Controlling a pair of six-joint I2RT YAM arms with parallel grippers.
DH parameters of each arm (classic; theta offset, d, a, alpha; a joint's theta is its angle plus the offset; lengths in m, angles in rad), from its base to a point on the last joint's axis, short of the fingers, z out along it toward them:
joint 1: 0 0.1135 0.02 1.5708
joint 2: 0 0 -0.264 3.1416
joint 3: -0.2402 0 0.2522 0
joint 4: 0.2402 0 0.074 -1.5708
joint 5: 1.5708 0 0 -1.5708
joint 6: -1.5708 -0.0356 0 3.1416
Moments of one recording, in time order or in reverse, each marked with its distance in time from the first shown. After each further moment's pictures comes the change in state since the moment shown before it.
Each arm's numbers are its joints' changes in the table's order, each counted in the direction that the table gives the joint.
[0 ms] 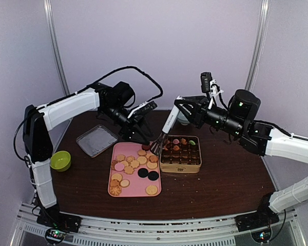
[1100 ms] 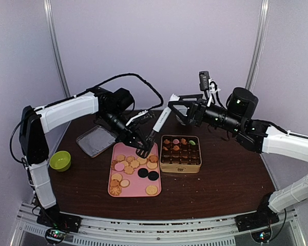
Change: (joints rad) left arm -0.023 0.051 0.103 0.043 -0.031 -0.002; right arm -0.043 -0.042 -0.019 -0.034 -0.140 -0.130
